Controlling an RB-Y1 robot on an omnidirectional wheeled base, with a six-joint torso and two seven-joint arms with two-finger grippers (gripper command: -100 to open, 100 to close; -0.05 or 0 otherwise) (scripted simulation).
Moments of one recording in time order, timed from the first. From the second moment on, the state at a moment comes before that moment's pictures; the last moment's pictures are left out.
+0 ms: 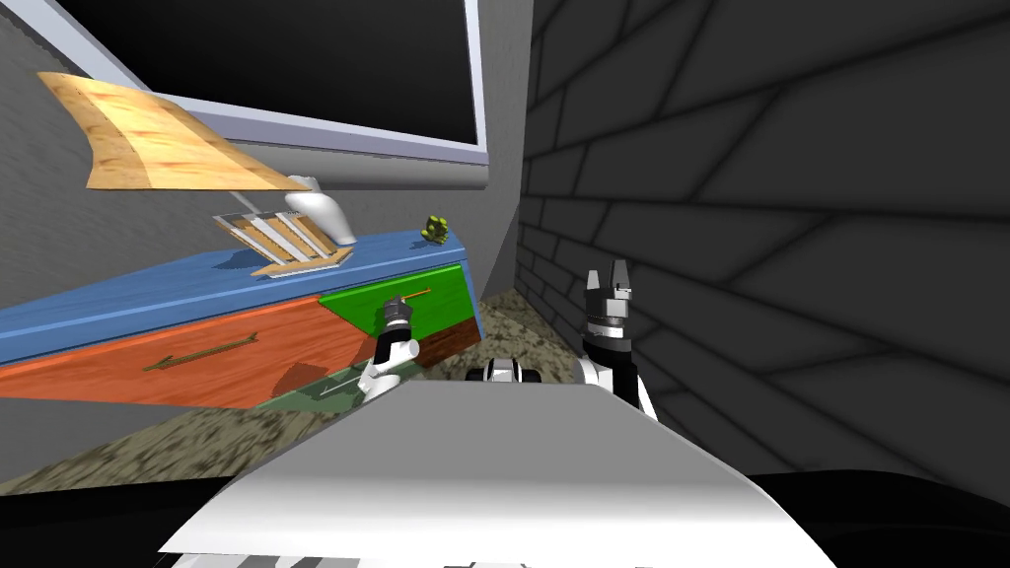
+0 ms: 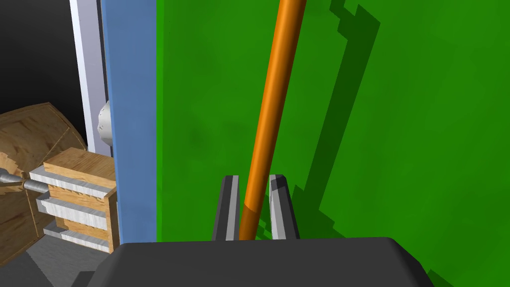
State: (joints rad) left arm 0.12 0.15 0.38 -1.47 0.27 -0.33 0.07; right arm 0.51 -0.03 0.05 -2.35 0.03 -0.46 0.11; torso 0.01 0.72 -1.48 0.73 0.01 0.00
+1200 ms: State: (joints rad) left arm 0.33 -0.01 0.34 -1.80 0.21 -0.25 0.08; right arm 0.51 -0.03 0.05 -2.35 0.03 -0.46 0.11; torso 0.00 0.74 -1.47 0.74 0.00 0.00
